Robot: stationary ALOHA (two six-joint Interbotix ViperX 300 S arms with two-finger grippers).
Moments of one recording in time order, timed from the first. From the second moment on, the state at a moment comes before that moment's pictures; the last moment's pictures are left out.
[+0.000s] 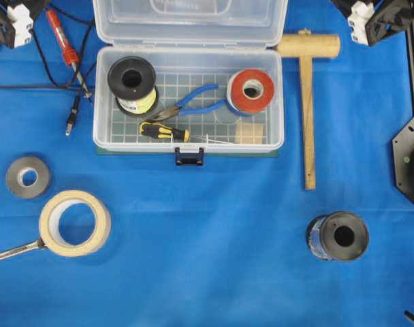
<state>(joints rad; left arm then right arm) 0.86 -0.58 1.13 -0.04 -0.16 0.15 -0.84 -0.58 0.99 0.02 0.08 0.07</state>
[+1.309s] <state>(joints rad) 0.14 -1.02 1.23 -0.04 0.16 0.09 -0.07 -0.72 1.03 0.03 0.24 0.10</state>
